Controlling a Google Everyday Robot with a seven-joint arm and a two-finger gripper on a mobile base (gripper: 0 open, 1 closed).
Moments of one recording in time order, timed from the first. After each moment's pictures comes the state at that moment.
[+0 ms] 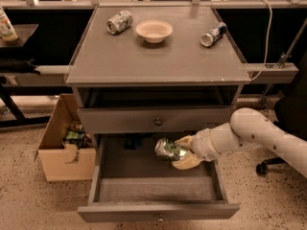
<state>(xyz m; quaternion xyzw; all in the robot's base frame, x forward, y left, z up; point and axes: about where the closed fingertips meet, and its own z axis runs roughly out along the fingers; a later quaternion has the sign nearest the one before) 0.510 -0.082 0.599 -0.62 0.66 0.28 0.31</state>
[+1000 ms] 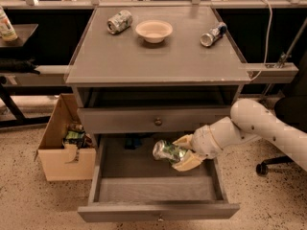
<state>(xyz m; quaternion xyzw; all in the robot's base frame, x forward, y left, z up) 0.488 -0.078 0.624 -0.66 0.62 0.31 0.28</state>
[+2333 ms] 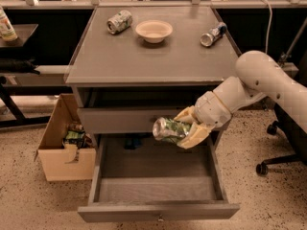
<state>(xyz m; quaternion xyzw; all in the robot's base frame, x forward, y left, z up) 0.492 -0.079 0.740 -0.72 0.55 0.35 0.24</state>
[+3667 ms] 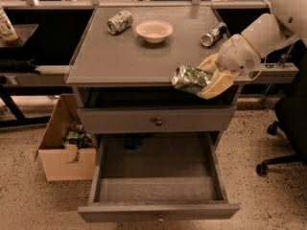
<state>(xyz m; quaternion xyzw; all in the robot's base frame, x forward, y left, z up) 0.562 -0.133 0.861 -0.71 0.60 0.27 0.25</state>
